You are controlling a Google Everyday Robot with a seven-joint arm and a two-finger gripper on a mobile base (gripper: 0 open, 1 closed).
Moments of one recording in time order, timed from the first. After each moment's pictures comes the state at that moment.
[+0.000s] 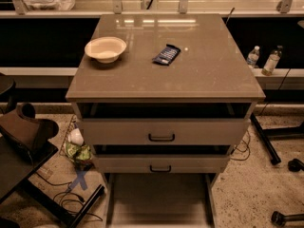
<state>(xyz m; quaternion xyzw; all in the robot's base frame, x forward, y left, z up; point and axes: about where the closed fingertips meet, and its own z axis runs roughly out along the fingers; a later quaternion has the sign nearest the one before) 0.247 -0.302 0.283 -0.59 0.71 0.17 0.34</state>
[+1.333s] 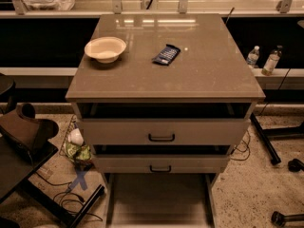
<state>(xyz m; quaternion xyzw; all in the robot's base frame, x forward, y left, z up) 0.230 -0.255 0.164 -0.56 0.71 0.28 0.33</state>
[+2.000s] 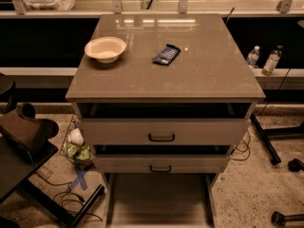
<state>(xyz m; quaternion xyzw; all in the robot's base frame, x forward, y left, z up) 0.265 -0.219 0.131 -0.55 0.69 0.32 0.35</state>
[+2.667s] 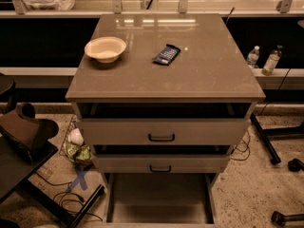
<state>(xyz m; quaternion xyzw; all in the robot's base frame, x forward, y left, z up) 0.312 -0.184 0.158 -0.59 0.65 0.30 0.38</state>
